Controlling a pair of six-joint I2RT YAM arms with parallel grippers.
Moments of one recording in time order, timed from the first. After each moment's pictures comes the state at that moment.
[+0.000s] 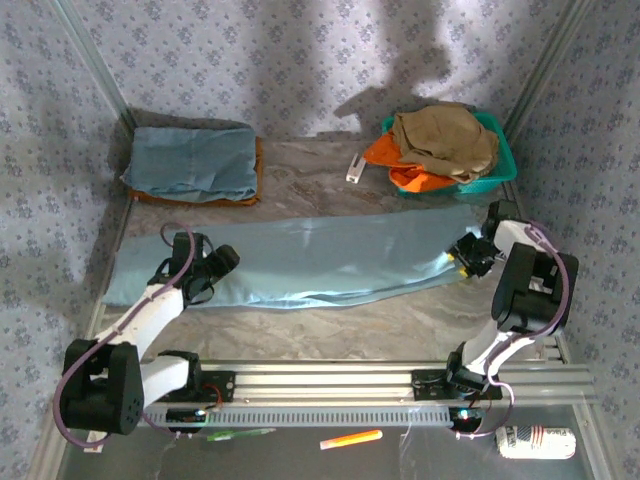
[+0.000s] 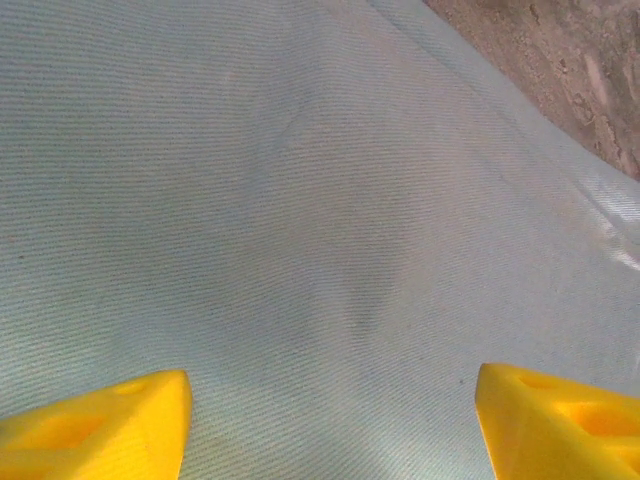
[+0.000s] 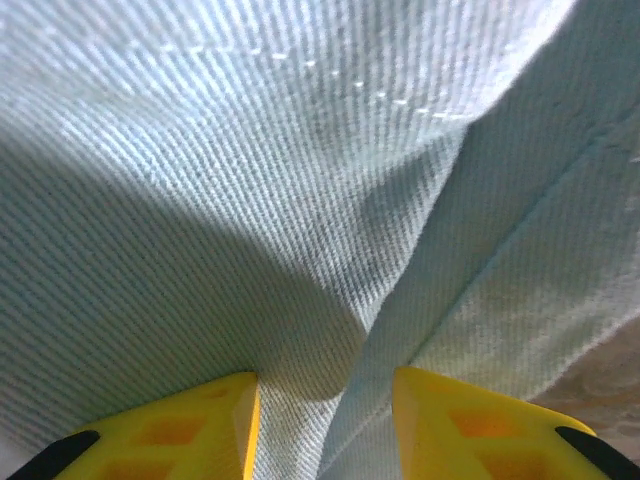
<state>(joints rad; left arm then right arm) -0.14 1.11 0.48 -0.22 0.08 -0.75 -0.30 1.66 0.96 -0.69 -0.27 0.60</state>
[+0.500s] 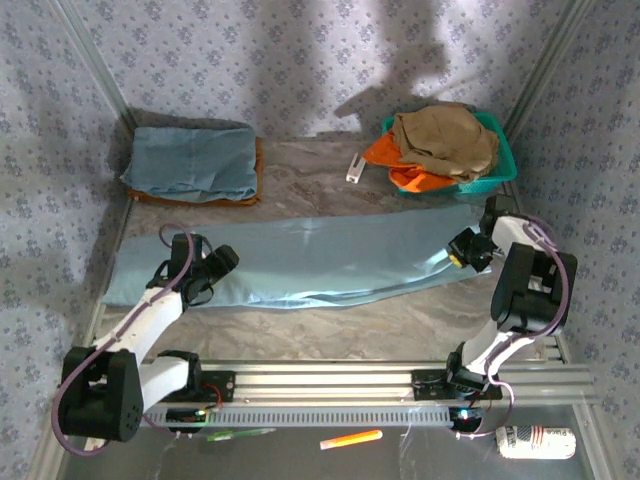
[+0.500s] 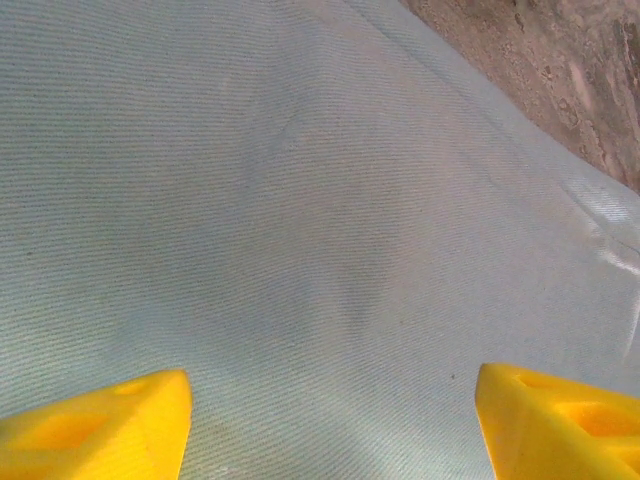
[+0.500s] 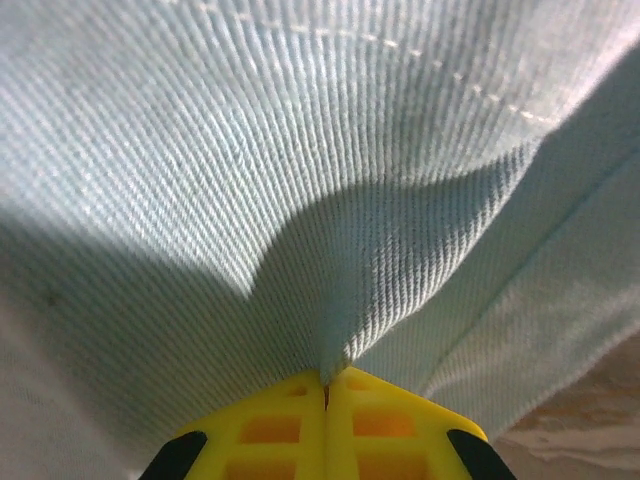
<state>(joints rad) -0.14 1.07 0.47 -0.23 0.08 -0.75 -0.28 1.63 1.00 -0.73 -0.24 0.60</state>
